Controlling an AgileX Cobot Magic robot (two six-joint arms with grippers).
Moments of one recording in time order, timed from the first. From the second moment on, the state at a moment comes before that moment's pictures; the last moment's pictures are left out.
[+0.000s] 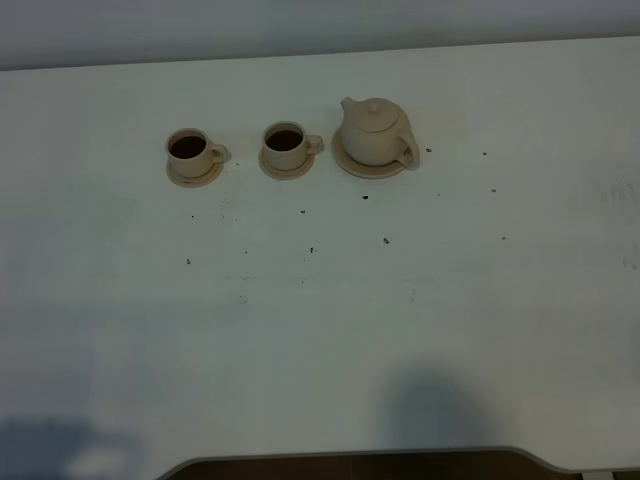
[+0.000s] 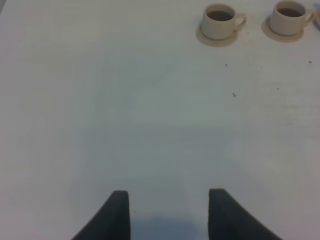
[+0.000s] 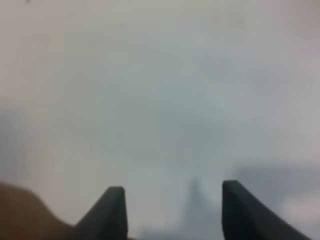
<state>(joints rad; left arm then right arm) -0.01 0.00 -0.51 0.02 1.06 -0.02 0.05 0.20 -0.51 0.09 1.09 -0.27</state>
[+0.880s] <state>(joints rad) -0.01 0.00 -0.51 0.02 1.06 -0.02 -0.02 0.14 -0.51 0.13 1.10 -0.30</state>
